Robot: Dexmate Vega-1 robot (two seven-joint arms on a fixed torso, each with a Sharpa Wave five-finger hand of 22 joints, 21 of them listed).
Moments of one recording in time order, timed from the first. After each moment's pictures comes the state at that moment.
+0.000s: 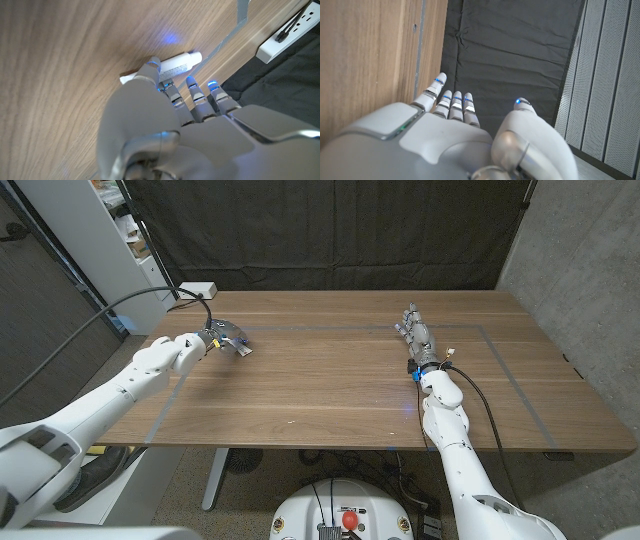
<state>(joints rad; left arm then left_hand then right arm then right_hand) 0.60 0.83 0.57 -1.27 0.99 -0.08 -0.09 1.15 0.04 0.27 -0.15 0.23 0.63 -0.12 0.30 0.19 0.68 -0.21 0.29 0.21 0.37 -0.04 0.23 0.17 0.13 0.11 0.22 0.18 -0.90 0.12 0.16 -1.24 0.10 0.30 0.23 0.38 0.02 0.13 0.03 0.31 0.15 0.06 0.20 0.19 0.12 0.07 0.20 0.19 0.06 0.02 0.21 0.22 0.25 -0.01 0.27 0.17</state>
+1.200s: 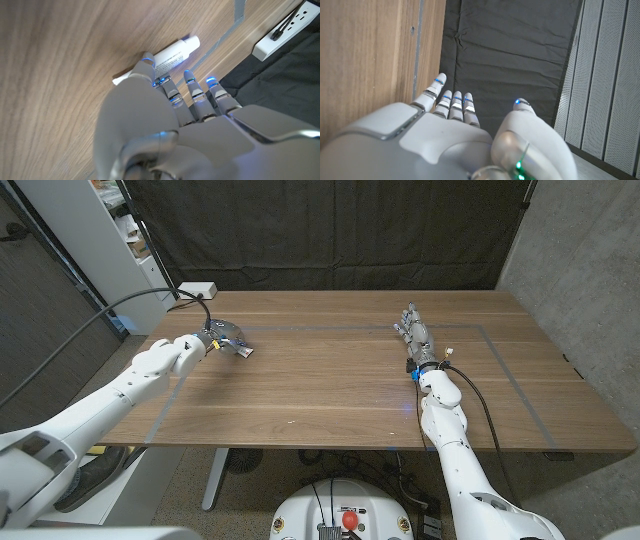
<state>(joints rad) 0.65 0.85 0.54 -1.34 0.99 -0.05 -0.07 1.17 0.04 0.26 -0.15 0.21 0.82 -0.12 0.33 0.18 0.83 -0.22 0.28 0.23 0.48 -0.05 0.22 0.17 0.17 0.10 0.22 0.18 -0.88 0.13 0.17 -1.22 0.10 0.31 0.24 0.37 0.03 0.12 0.03 0.31 0.15 0.06 0.20 0.19 0.12 0.07 0.20 0.19 0.06 0.02 0.21 0.22 0.25 0.00 0.26 0.17</state>
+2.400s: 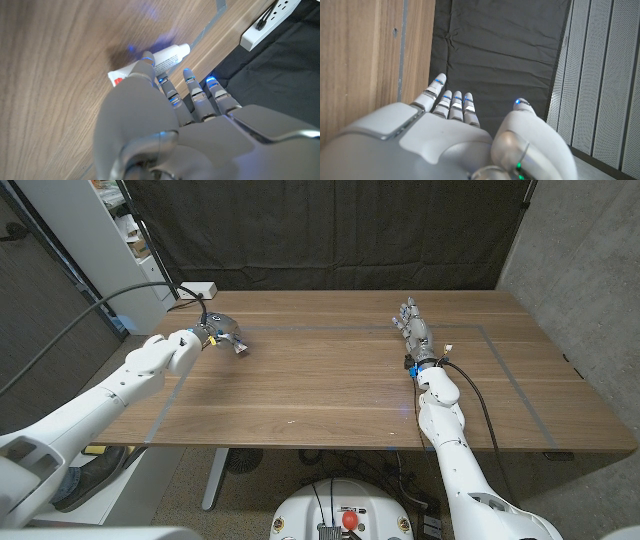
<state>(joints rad) 0.68 0.88 0.49 -1.43 1.01 -0.02 -0.07 1.16 0.03 0.26 -0.14 0.21 0.94 -0.21 0.33 0.19 0.86 -0.22 0.28 0.24 0.50 -0.04 0.21 0.17 0.18 0.11 0.22 0.18 -0.89 0.14 0.15 -1.24 0.11 0.33 0.24 0.37 0.03 0.12 0.03 0.32 0.16 0.06 0.20 0.19 0.13 0.07 0.20 0.19 0.06 0.02 0.21 0.22 0.26 0.00 0.25 0.17</state>
